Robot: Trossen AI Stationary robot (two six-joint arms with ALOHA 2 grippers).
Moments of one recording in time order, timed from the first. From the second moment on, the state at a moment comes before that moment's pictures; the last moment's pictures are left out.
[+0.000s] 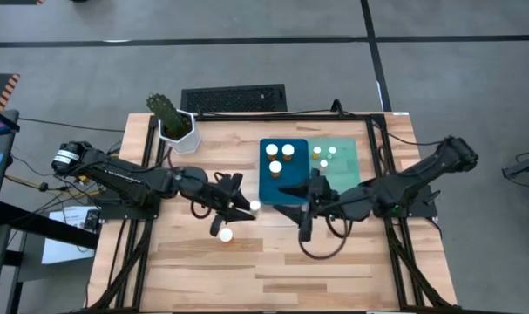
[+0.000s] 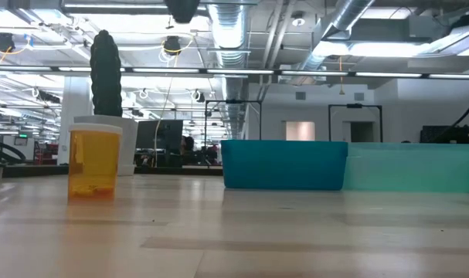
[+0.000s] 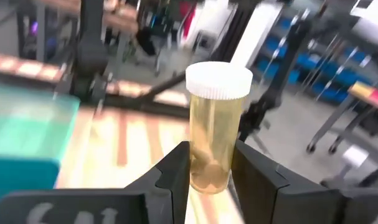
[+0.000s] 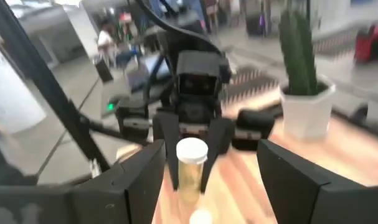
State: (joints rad) left arm -0.18 1.26 0.81 0.34 0.16 -0.35; right arm 0.46 1.38 1.22 0.04 0.65 0.40
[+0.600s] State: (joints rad) left arm -0.18 1.26 0.81 0.11 0.16 -0.30; right arm 0.29 1.64 1.54 -0.43 0.26 0.38
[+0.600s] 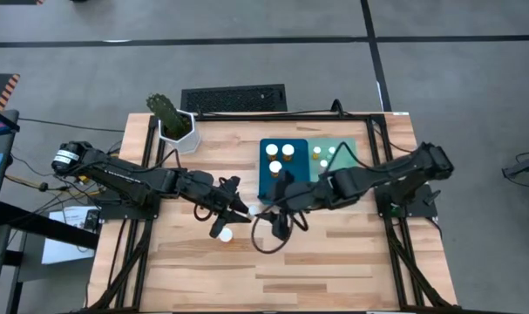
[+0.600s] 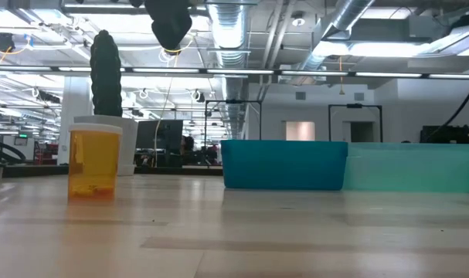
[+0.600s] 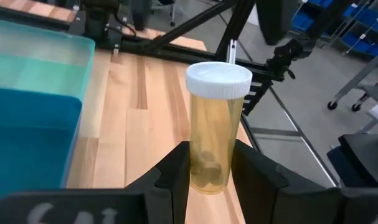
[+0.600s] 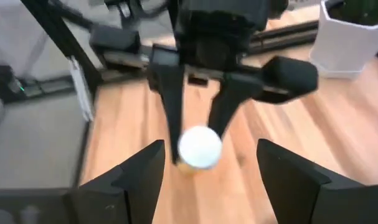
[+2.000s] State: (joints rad) left arm -0.18 1.26 0.81 0.12 0.13 -0.27; right arm 0.21 1.78 1.73 -0.63 0.07 0.29
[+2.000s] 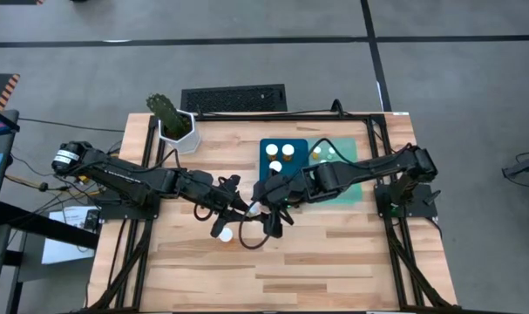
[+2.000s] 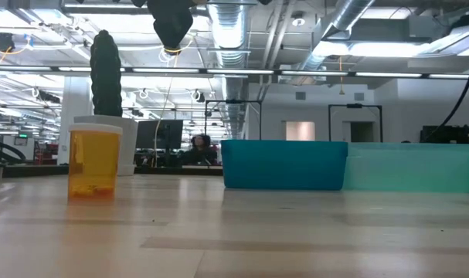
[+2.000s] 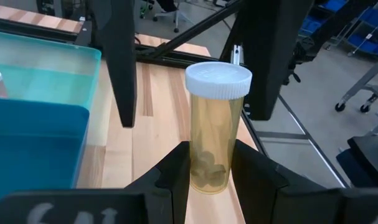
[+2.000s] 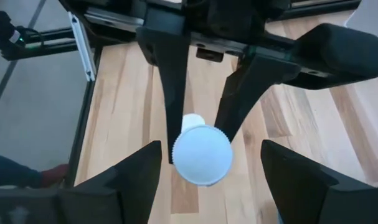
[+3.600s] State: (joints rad) left arm -0.18 1.14 0.81 -0.03 0.15 -0.32; right arm 0.20 1.68 1.73 -0.78 0.11 0.25
